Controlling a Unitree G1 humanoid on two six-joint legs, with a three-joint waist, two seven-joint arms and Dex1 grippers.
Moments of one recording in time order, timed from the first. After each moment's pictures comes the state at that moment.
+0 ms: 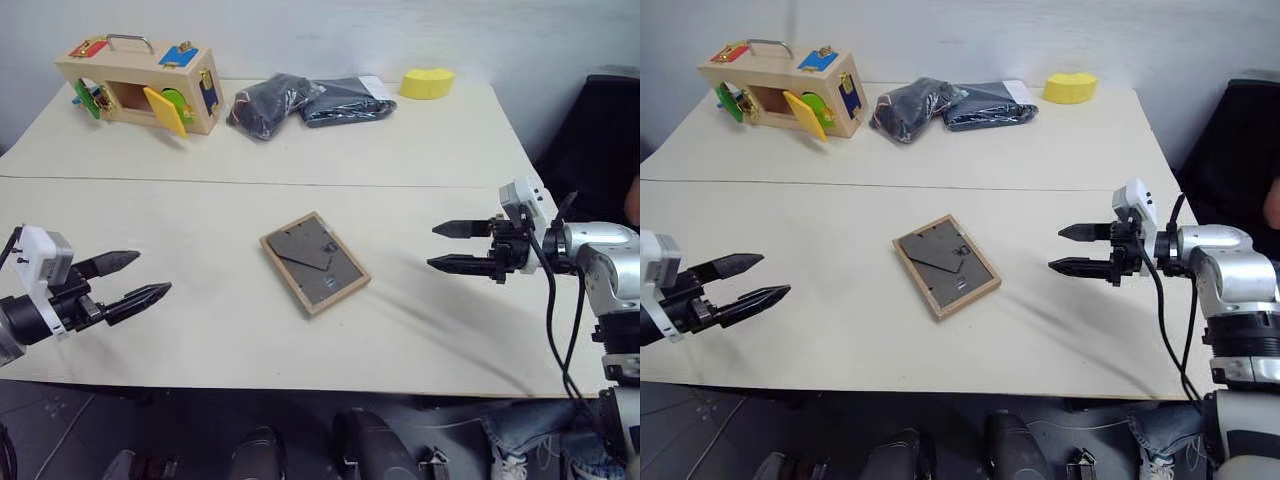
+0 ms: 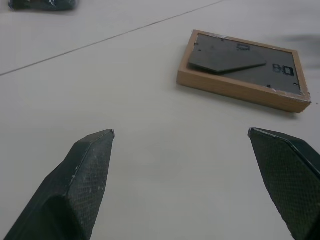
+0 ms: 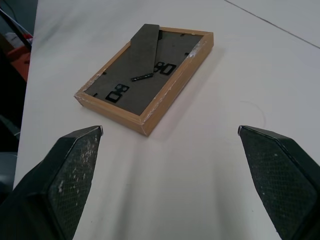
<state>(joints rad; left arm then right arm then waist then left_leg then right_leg) 0.09 0.90 0.62 -0.22 -0.65 0.61 -0.96 -0.69 -0.82 -0.01 0.33 0.47 0.53 1.42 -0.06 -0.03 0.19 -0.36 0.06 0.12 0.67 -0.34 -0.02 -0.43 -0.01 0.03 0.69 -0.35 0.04</state>
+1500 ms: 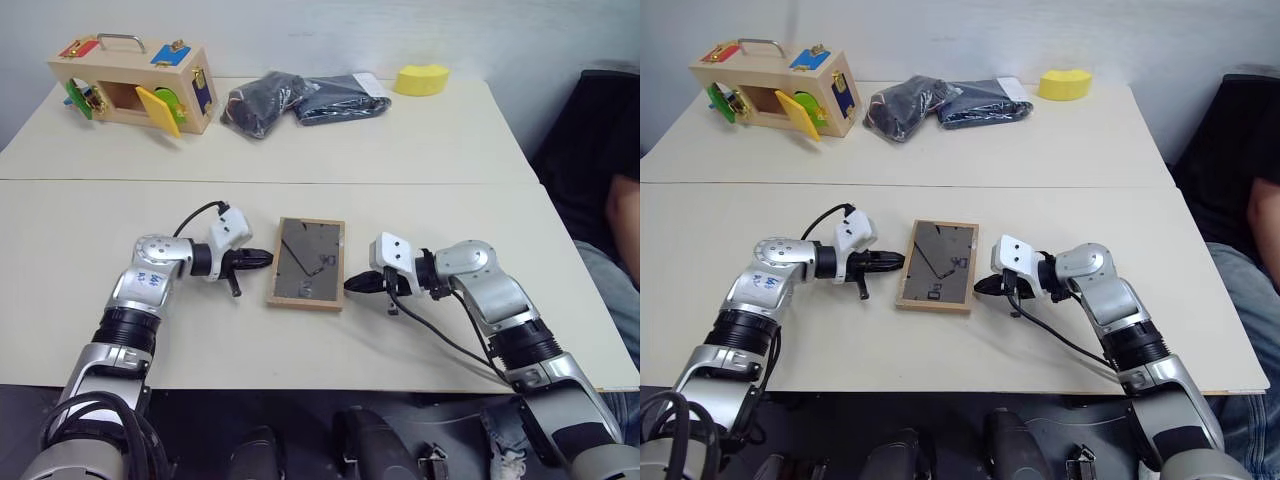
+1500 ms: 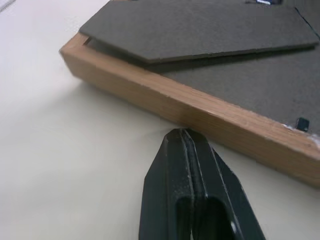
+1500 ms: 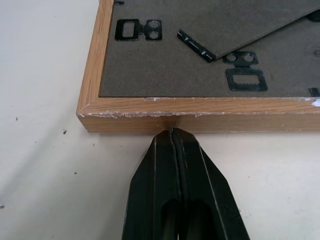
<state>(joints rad) -0.69 0.65 -0.10 0.47 -0.18 0.39 -1.11 -0.66 -0.50 0.28 0.19 0.08 0.24 1.21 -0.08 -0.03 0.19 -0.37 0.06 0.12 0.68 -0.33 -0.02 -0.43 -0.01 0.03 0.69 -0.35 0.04</state>
